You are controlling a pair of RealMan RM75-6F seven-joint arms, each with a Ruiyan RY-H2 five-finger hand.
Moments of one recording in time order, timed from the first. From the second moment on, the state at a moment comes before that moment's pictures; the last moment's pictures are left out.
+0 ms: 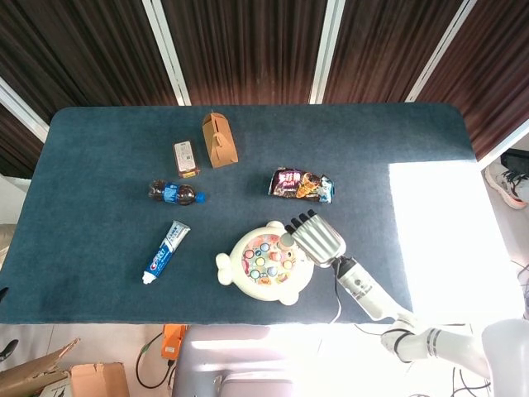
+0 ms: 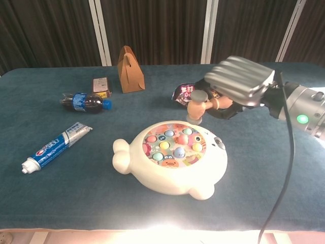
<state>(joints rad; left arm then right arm) 0.08 -1.27 0.05 -0.98 1.56 1.55 -0.28 0.74 -1.60 0.10 -1.26 -1.55 1.14 -0.46</state>
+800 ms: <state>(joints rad) 0.07 -1.26 0.06 -1.01 1.57 1.54 -0.25 0.55 -1.79 0.01 -0.58 -1.54 1.20 0.06</state>
